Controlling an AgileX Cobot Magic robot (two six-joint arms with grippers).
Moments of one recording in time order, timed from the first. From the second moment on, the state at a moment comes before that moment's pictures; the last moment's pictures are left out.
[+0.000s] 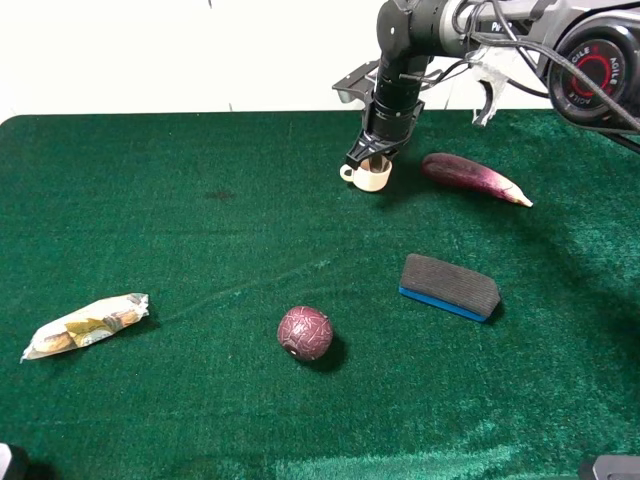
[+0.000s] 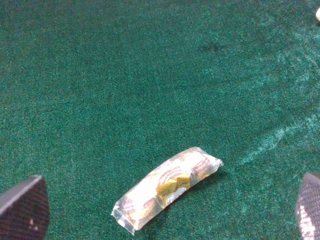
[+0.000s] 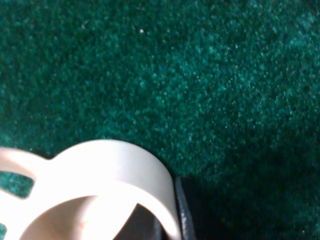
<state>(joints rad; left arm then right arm) 0.00 -0.01 -0.50 -0.14 1.07 0.13 0.44 2.48 -1.99 0.00 1.03 -0.39</state>
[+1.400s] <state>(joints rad) 0.00 -0.01 -0.50 -0.14 1.07 0.13 0.44 2.04 -1.88 -0.07 1.20 -0.23</state>
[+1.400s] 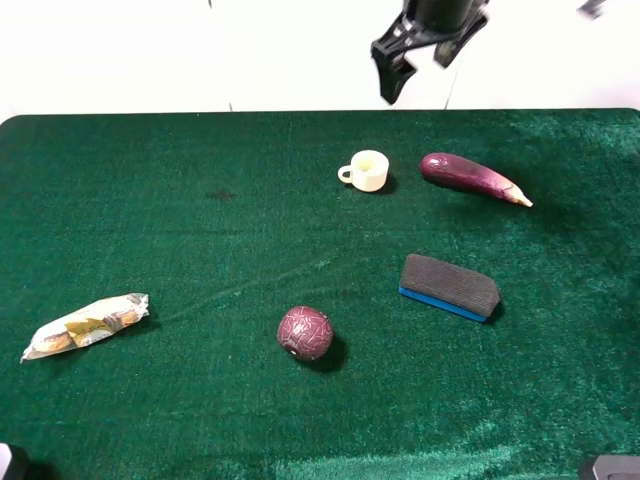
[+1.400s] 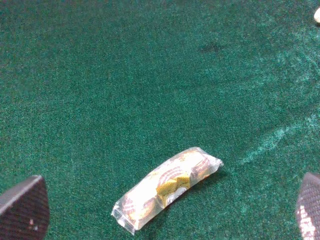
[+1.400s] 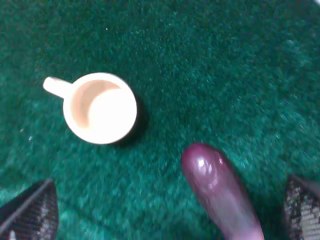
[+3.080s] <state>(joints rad) 0.00 -0.01 -0.50 -0.13 1.07 0.13 0.44 0.00 -0.51 -0.07 1.05 0.07</state>
